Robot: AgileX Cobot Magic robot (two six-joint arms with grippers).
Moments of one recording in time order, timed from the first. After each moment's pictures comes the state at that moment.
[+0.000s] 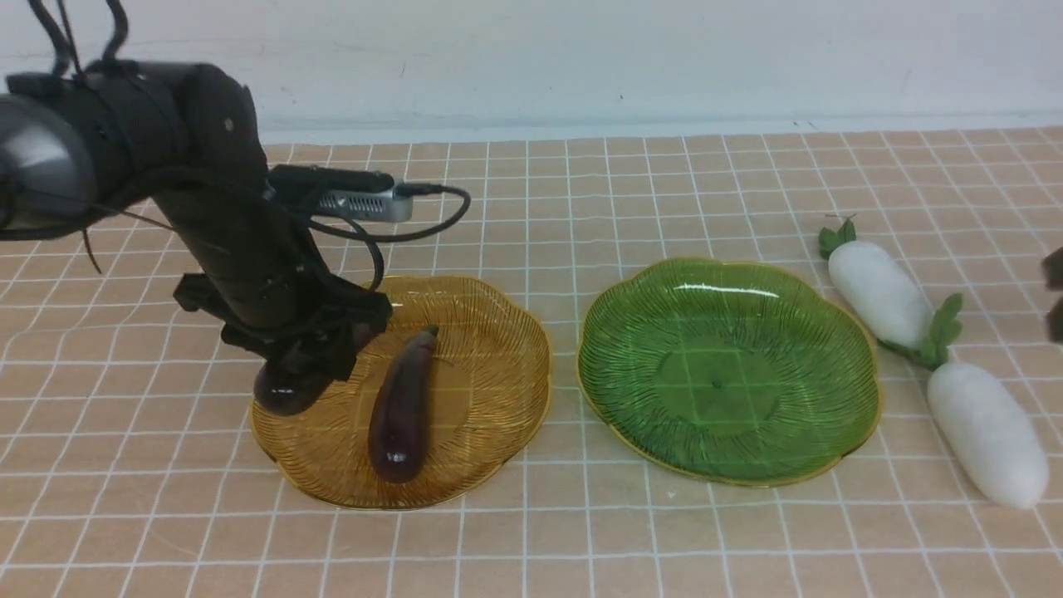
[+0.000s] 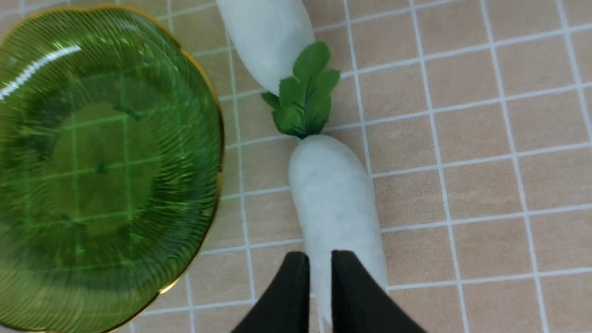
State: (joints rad) right arm -0.13 1.68 -1.20 0.12 0.95 -0.20; left arm -0.20 1.86 -1.41 -0.11 1.01 -0.01
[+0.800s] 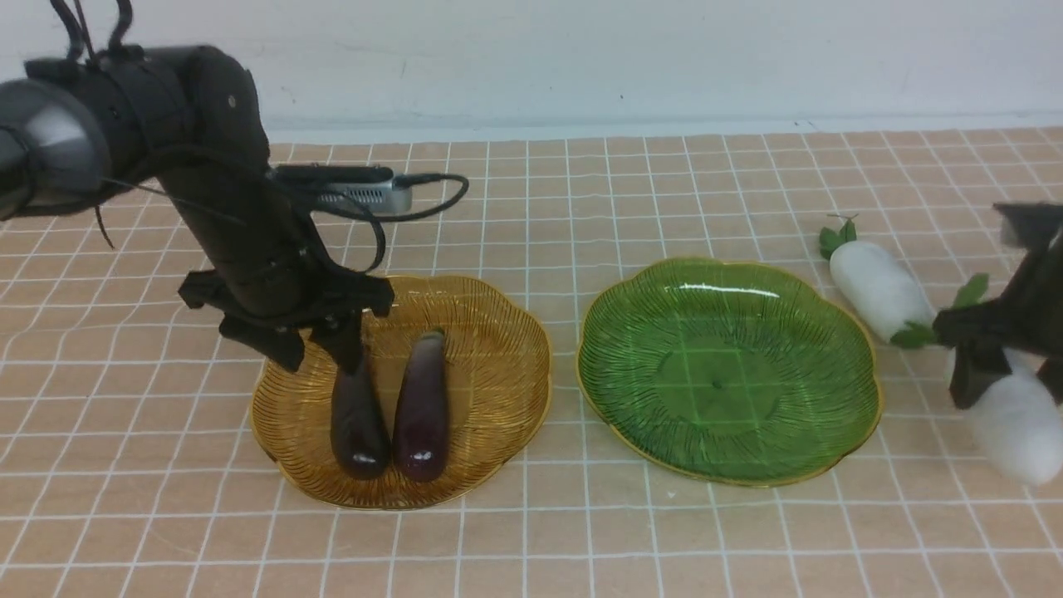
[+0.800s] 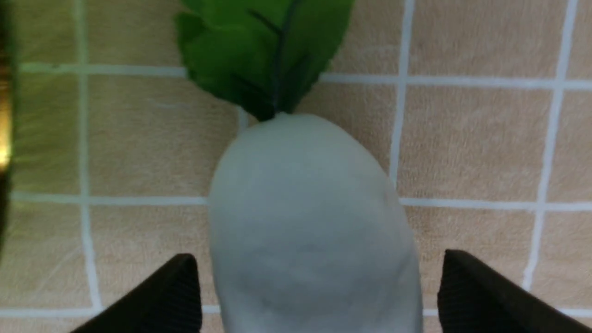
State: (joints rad) right arm -0.04 1.85 -1.35 0.05 1.18 0.03; left arm -0.19 1.87 -1.50 -0.15 1.13 -0.01
